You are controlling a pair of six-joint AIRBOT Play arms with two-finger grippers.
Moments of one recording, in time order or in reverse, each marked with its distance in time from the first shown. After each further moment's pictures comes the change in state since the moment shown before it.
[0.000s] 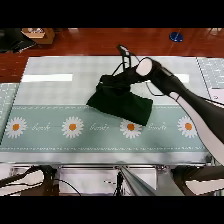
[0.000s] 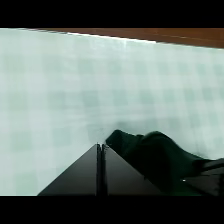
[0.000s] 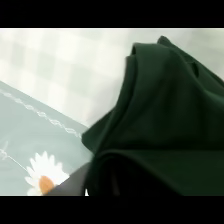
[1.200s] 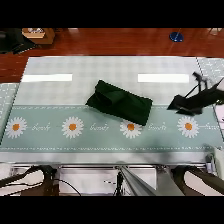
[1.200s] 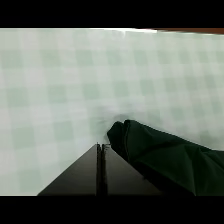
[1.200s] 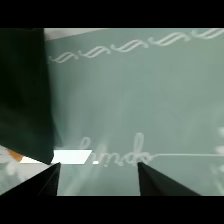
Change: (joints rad) left arm 0.001 0.000 0.000 0.001 -0.021 0.041; right arm -0.726 0.482 -0.602 -0.203 0.436 -0.060
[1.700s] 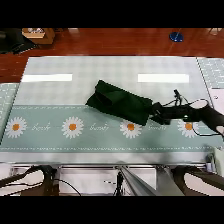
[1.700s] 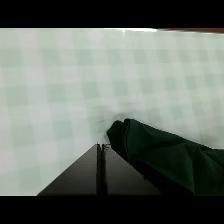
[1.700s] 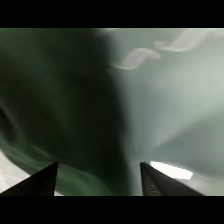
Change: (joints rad) left arm 0.000 0.000 0.000 0.000 -0.006 0.000; right arm 0.154 -0.117 -0.277 0.509 -0.383 -0.162
